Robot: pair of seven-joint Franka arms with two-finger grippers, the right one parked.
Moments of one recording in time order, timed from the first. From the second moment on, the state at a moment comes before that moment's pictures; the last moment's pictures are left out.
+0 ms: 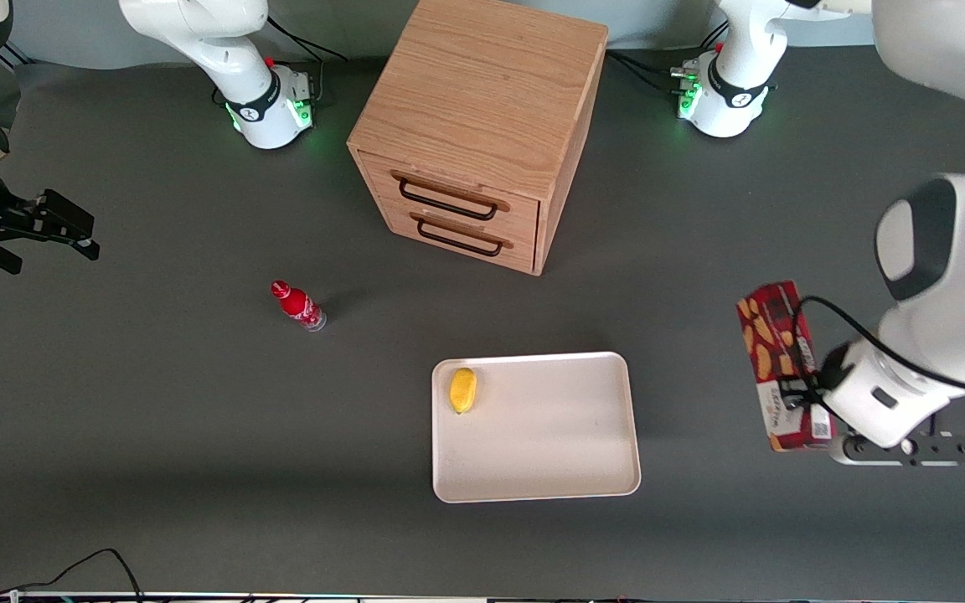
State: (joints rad) arm -0.22 0.54 0.02 -1.08 -0.03 1.68 -0.24
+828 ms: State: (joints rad) arm -0.45 0.90 0.01 -1.09 0.03 2.17 -0.49
